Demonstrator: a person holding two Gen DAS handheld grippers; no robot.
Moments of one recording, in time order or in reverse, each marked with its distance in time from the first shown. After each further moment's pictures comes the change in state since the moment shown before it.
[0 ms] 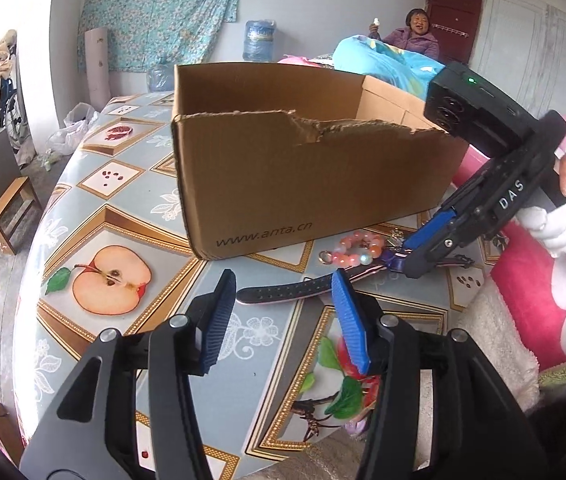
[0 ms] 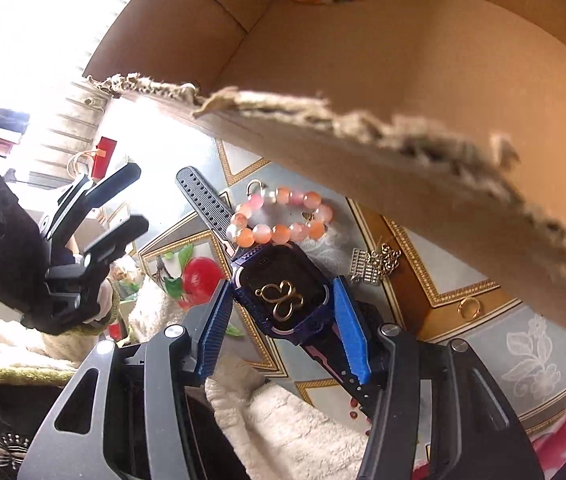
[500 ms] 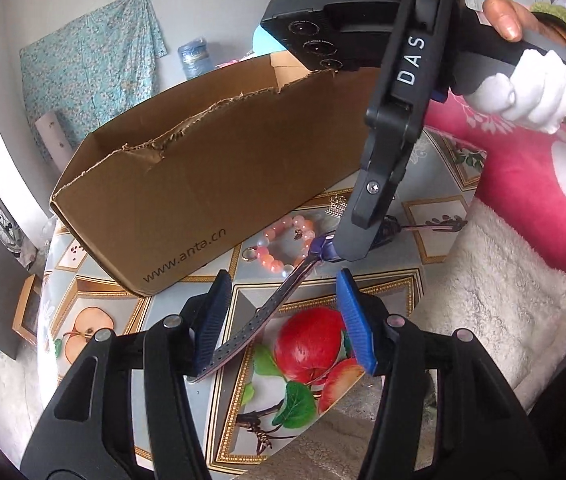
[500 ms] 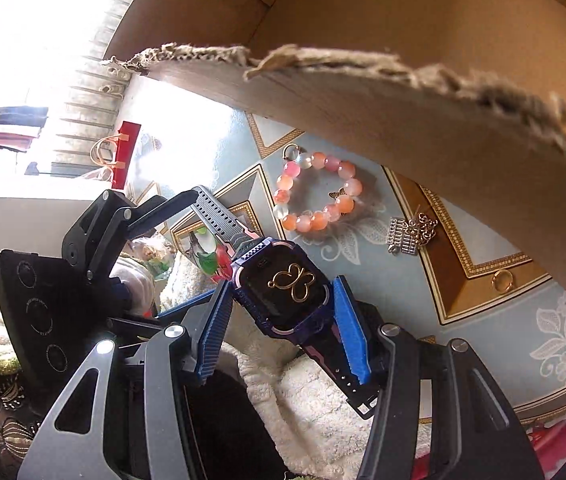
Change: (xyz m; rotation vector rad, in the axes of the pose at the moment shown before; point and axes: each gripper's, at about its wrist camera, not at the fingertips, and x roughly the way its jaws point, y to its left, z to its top) left arm 0.018 -0.081 -0.013 0.374 0.021 0.057; right arm -0.002 0.002 0.013 0.013 0.094 0.119
